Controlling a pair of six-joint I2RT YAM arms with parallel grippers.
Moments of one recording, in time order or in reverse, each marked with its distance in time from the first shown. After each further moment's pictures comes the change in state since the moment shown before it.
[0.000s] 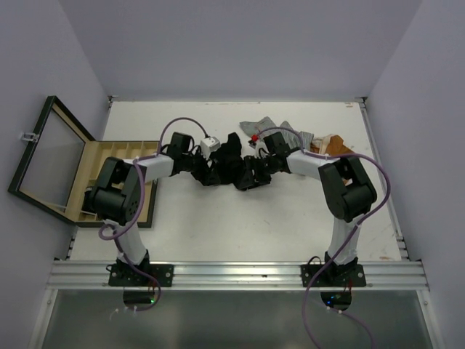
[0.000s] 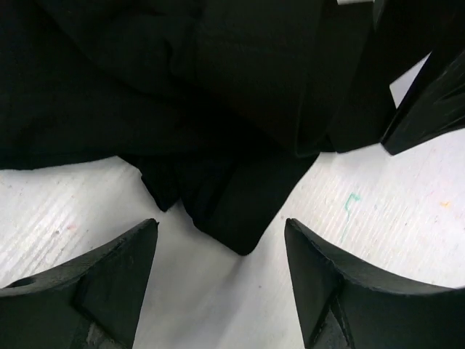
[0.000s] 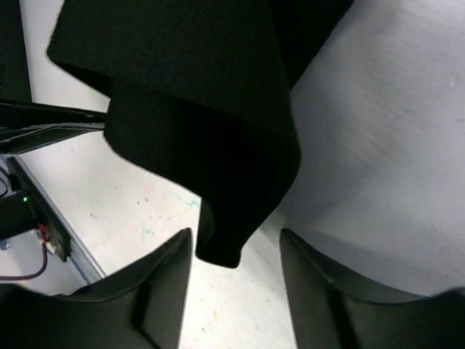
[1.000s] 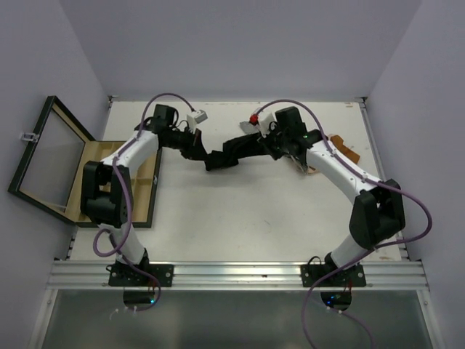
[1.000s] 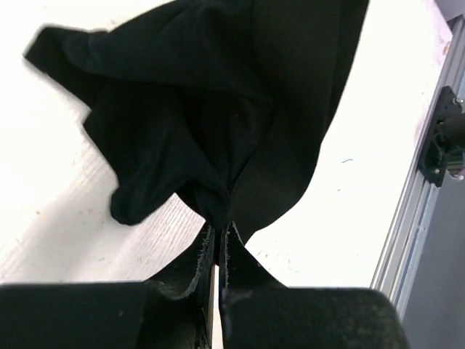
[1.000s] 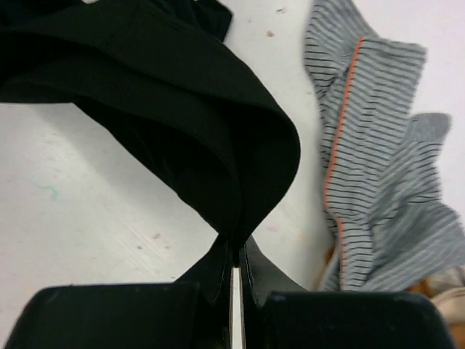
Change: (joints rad) left arm 0.121 -0.039 0.331 -0.466 0.224 -0.047; right arm 0.000 -0.299 0.162 -0.227 0.455 -0.655
